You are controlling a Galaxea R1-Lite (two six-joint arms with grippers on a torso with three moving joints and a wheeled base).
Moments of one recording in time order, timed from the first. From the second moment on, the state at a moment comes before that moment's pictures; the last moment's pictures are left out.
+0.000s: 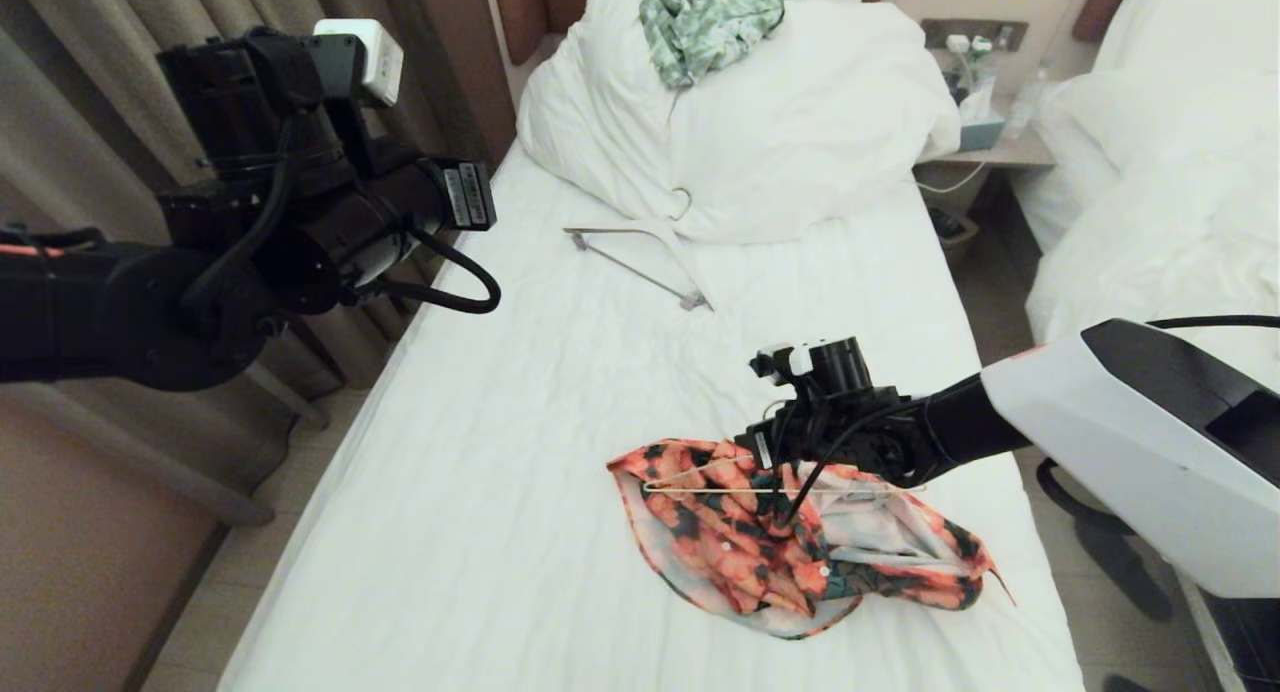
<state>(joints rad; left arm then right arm) -0.39 1.71 -1.26 -0.56 0.29 0.10 0.46 2.38 -1.52 -0.30 0.04 0.00</state>
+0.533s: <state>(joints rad) -0.32 1.66 -1.26 -0.55 0.23 0.10 0.44 2.29 -1.54 0.01 -0.02 -0.03</state>
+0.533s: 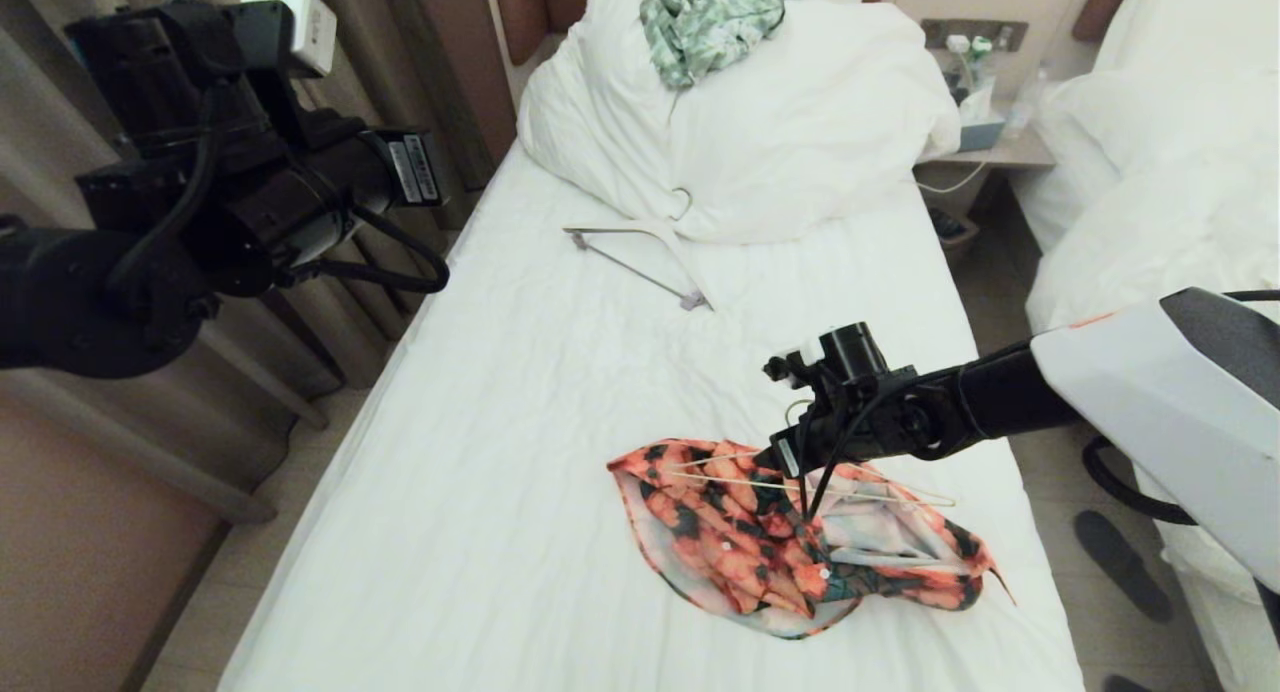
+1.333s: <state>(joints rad) -0.33 1.65 -1.25 -0.55 0.23 0.09 0.41 2.21 -1.96 0.89 0.32 0.15</state>
